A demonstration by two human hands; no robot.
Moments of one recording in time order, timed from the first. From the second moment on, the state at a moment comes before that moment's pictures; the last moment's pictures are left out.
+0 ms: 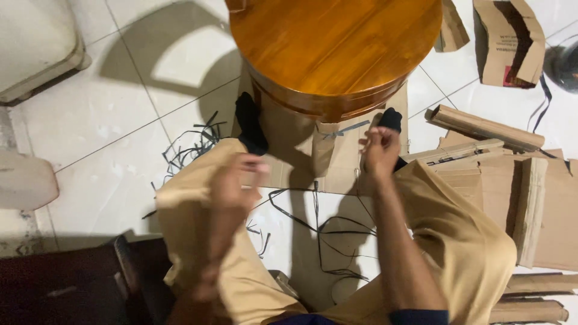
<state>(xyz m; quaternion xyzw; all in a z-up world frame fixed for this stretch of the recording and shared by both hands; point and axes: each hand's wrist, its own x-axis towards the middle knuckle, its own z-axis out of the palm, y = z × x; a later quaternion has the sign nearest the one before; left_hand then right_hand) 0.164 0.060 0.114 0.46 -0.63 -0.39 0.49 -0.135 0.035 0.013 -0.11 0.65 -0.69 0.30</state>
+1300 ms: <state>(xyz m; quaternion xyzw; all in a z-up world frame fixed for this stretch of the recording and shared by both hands) 0.350 0.025 -0.187 0.81 -0.44 -0.30 0.25 -0.093 0.119 0.152 -0.76 0.61 0.17 0.12</state>
